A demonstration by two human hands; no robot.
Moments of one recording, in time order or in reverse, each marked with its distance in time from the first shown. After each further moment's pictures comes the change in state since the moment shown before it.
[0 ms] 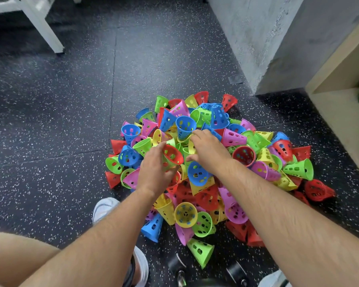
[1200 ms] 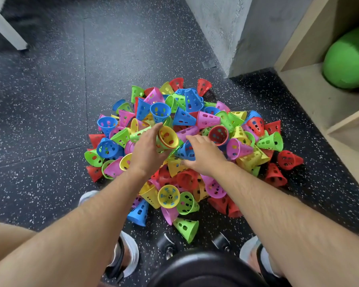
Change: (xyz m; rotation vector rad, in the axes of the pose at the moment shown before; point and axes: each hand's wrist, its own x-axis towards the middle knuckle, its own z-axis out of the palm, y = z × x) left_hand 0.006 0.039 0.015 -0.007 -0.089 0.159; right_hand -0.079 0.024 0.030 0.256 -0.059 0.235
